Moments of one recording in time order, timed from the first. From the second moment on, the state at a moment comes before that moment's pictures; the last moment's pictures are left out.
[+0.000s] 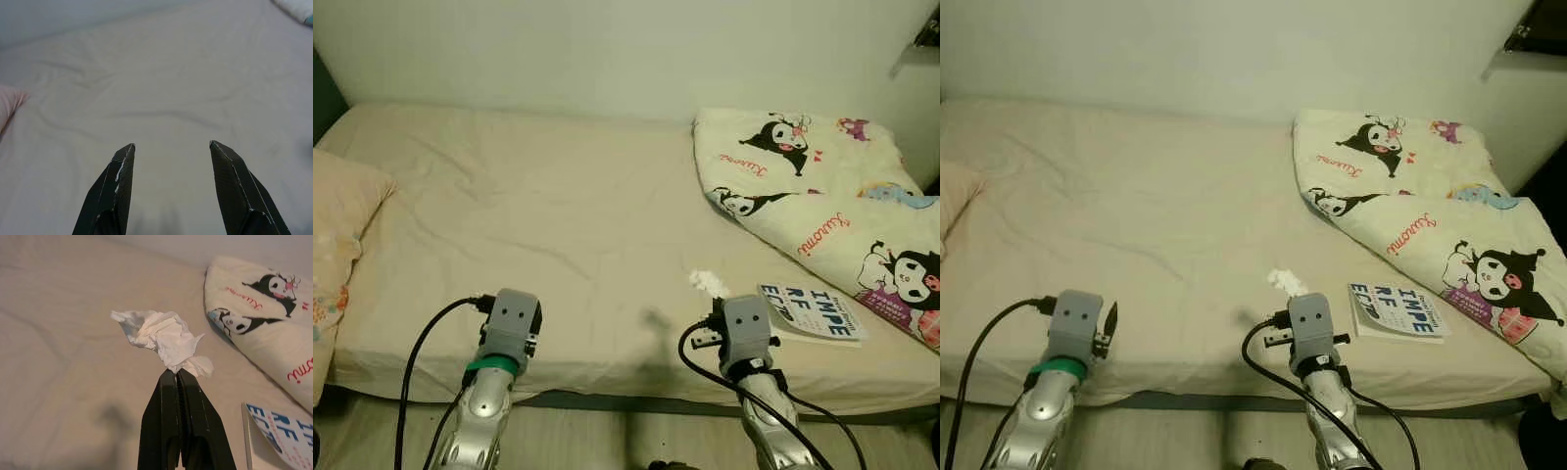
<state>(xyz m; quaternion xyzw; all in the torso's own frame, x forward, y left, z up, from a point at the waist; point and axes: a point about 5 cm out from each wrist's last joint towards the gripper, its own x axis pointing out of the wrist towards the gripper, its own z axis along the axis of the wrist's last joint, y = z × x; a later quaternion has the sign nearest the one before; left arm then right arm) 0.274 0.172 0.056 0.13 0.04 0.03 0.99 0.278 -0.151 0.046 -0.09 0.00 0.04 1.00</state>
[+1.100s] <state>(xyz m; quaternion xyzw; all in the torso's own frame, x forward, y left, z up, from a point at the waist) 0.256 0.177 0.044 0.15 0.04 0.02 0.99 0.287 -0.129 0.059 -0.07 -0.04 0.06 0.99</state>
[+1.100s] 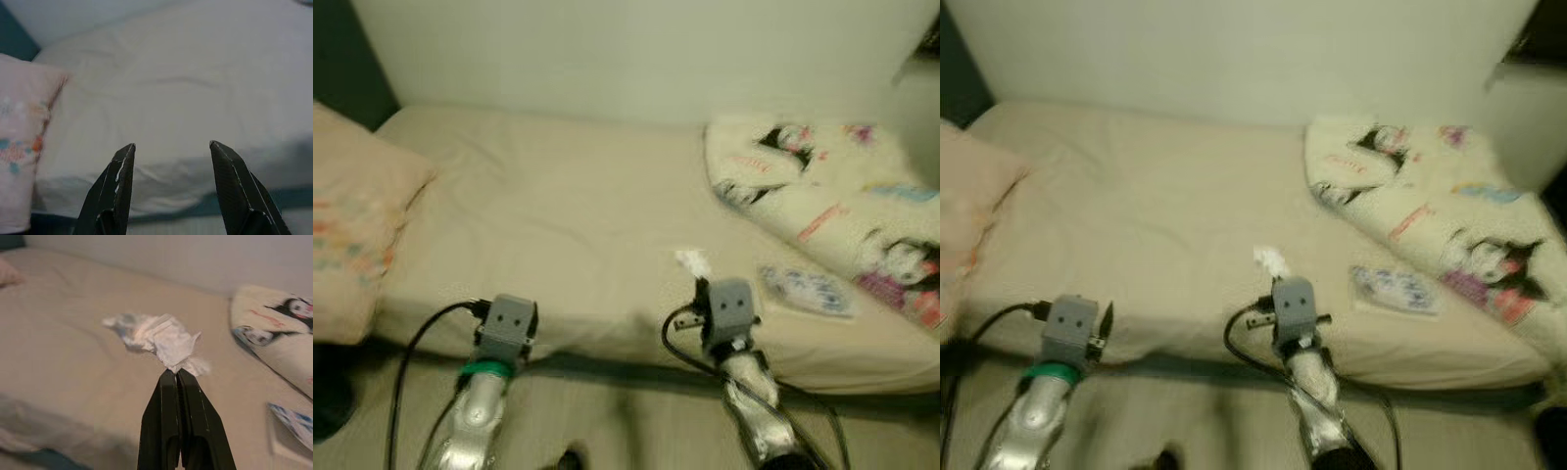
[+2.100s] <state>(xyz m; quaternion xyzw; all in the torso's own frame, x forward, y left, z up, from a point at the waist) 0.259 0.175 0.050 0.16 0.04 0.01 0.99 0.289 -0.122 0.058 -0.04 -0.03 0.08 1.00</state>
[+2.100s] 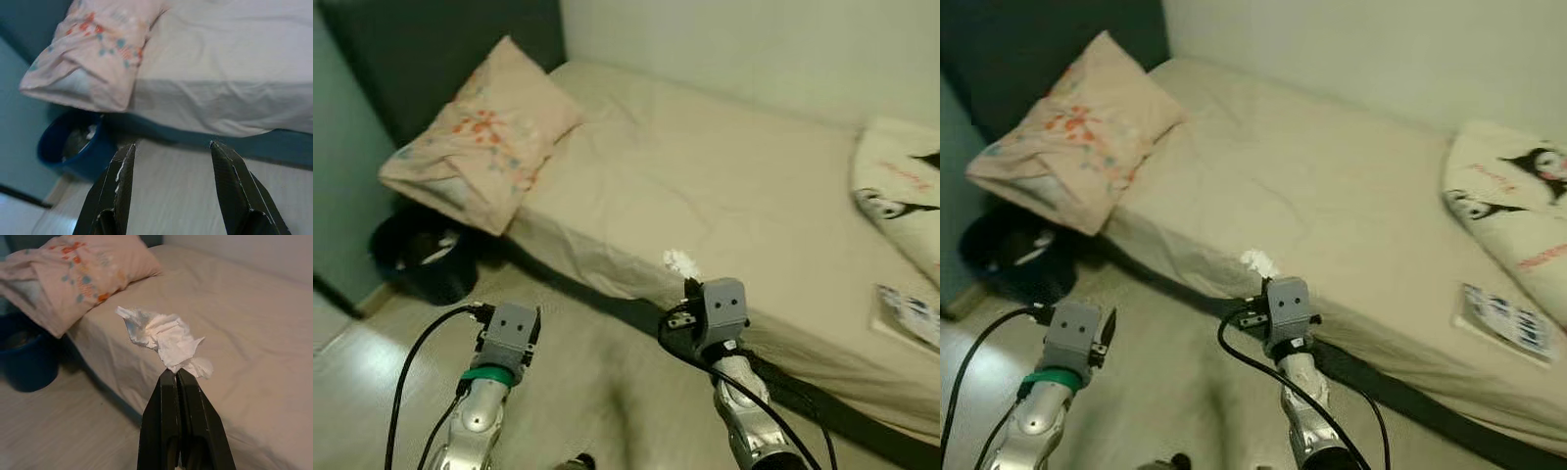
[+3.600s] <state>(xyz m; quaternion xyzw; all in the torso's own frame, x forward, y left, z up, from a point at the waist) 0.265 0.171 0.051 0.16 0.04 0.03 0.99 0.290 -0.118 0.055 -0.05 -0.03 0.11 0.99</state>
